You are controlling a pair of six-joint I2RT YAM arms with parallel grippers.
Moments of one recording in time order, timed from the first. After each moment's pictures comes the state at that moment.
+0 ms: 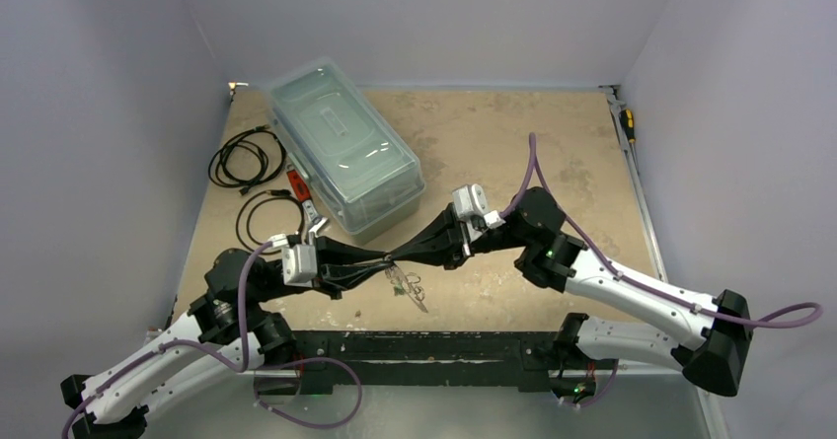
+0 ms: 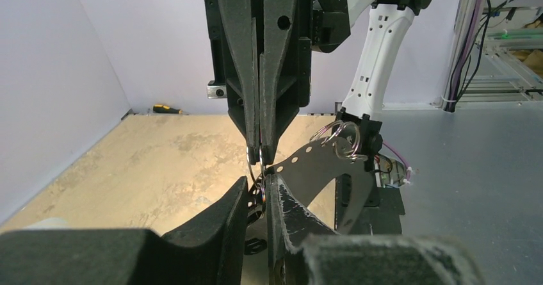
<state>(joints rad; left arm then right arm) -0.94 0.40 0.56 0.11 0.43 -0.01 0.98 1.03 0.84 0.46 -0.77 0.09</state>
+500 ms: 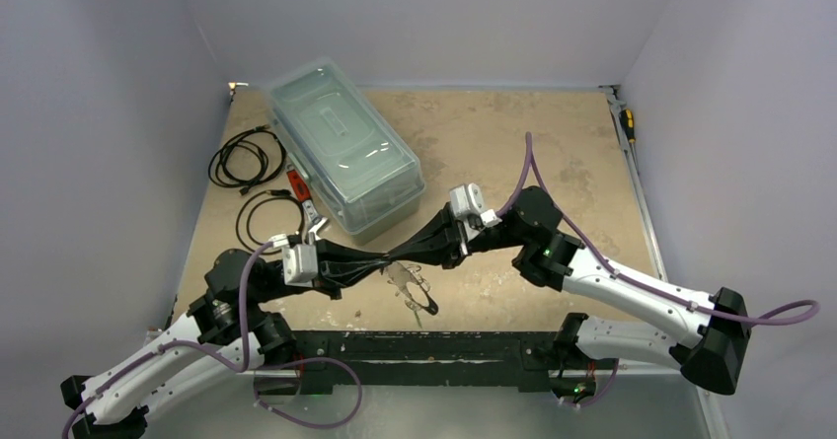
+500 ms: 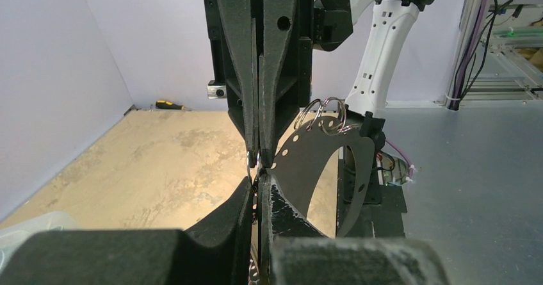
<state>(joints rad) -0.94 0.40 0.56 0.09 0.42 0.00 0.98 1.05 0.84 0.47 -0.78 0.10</state>
